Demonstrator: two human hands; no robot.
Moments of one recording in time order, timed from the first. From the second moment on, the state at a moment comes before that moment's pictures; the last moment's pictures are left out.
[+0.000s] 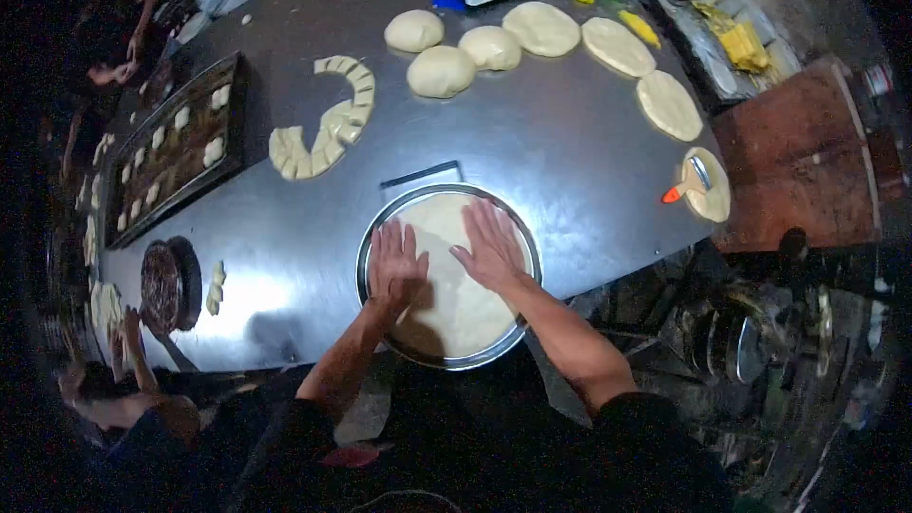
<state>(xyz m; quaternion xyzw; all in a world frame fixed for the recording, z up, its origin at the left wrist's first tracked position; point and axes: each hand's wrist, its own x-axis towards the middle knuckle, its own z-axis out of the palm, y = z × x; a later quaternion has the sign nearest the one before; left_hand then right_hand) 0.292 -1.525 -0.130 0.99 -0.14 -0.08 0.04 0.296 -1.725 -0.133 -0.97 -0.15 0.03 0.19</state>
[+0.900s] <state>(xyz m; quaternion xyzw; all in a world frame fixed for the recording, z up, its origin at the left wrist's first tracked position) 0.372 -1.472 -0.121 0.95 -0.16 -0.05 0.24 0.307 -1.659 -0.125 -0.91 -0.36 0.08 0.18</state>
